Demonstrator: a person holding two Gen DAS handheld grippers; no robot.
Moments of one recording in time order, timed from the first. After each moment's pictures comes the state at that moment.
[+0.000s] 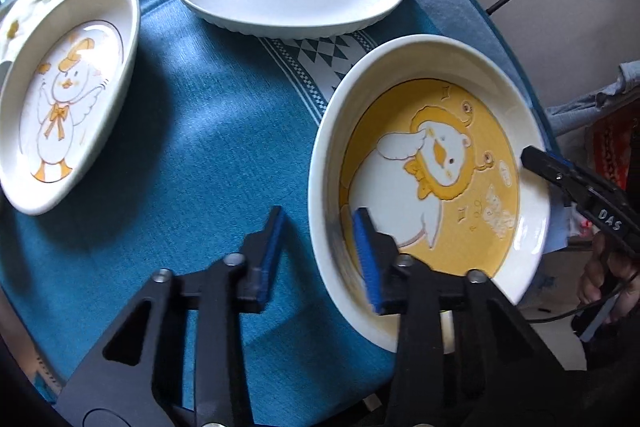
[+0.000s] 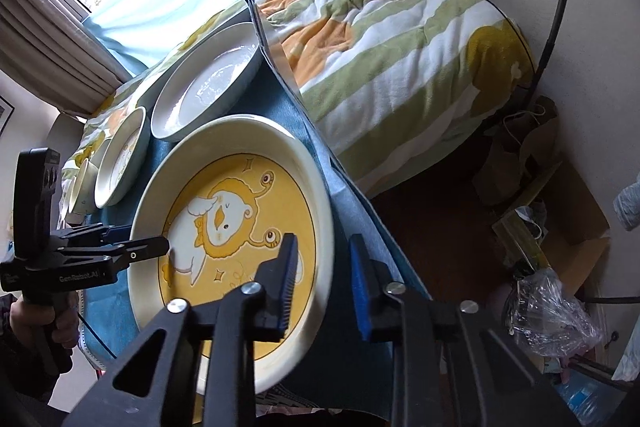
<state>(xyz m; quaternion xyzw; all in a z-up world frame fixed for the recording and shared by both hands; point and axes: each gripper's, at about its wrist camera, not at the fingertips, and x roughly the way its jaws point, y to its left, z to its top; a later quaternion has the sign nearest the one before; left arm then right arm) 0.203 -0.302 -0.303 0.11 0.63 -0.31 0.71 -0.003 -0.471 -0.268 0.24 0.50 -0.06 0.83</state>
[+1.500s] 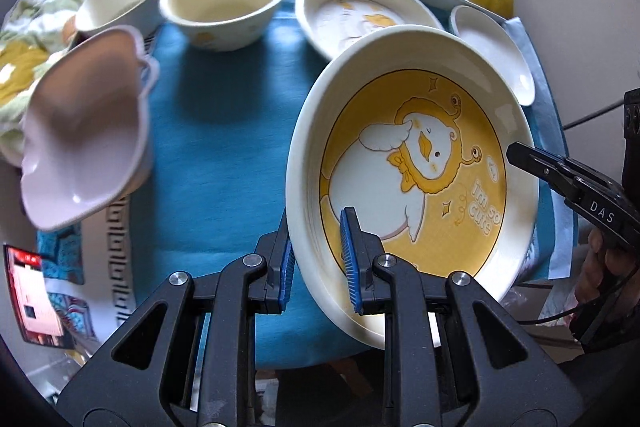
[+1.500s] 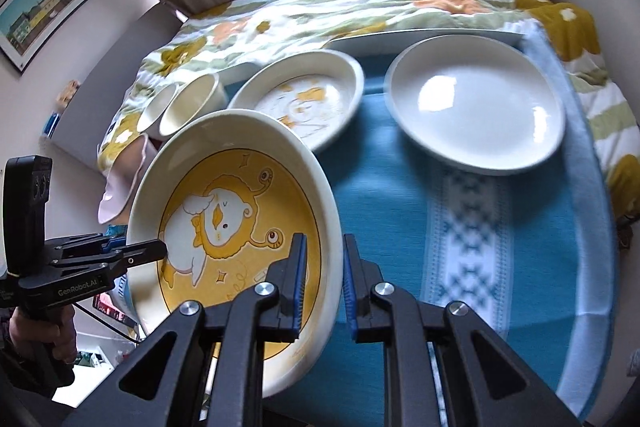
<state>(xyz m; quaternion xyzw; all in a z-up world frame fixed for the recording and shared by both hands) 0.119 -0.039 -0.238 -0.04 0.60 -0.12 0.79 0.101 -0.280 -0.237 0.11 0.53 0.15 0.83</state>
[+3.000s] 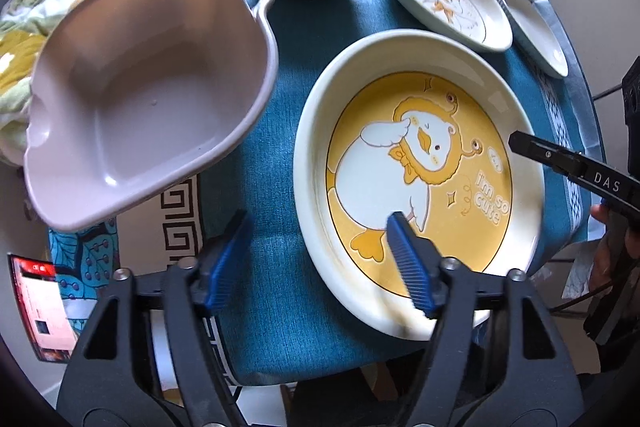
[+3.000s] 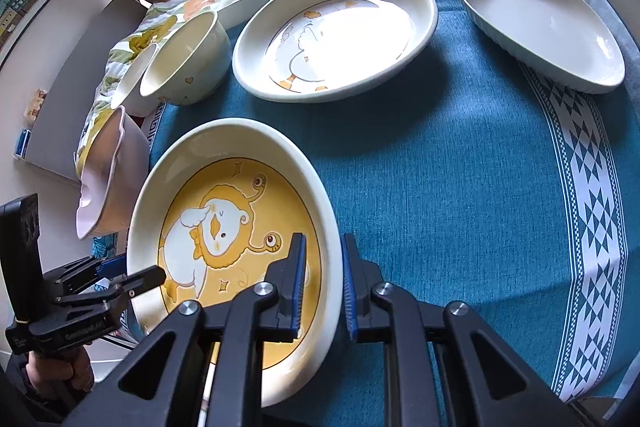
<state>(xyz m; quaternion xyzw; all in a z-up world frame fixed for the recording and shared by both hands) 0.129 0.026 -0.291 -0.02 0.61 -0.13 0.78 0.104 -0.208 -0.289 0.15 0.58 0.09 0.80</state>
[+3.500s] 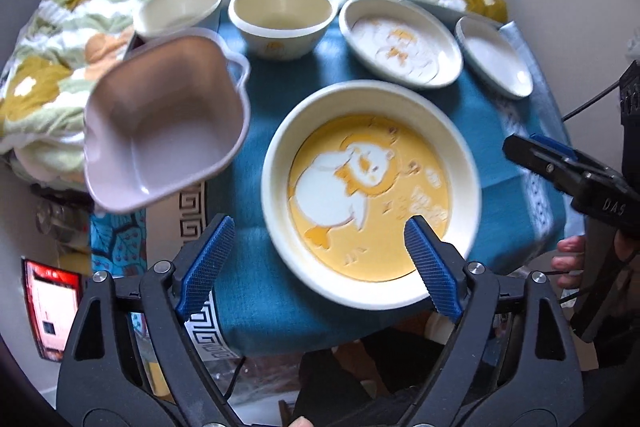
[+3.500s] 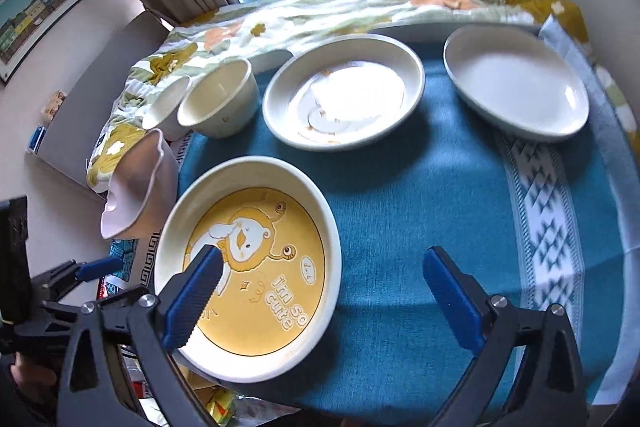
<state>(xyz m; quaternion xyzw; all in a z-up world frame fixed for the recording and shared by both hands) 0.095 0.004 -0.213 -0.02 0.55 -0.13 0.83 0.075 -0.218 -0.225 0.11 0.50 0.10 0.85</state>
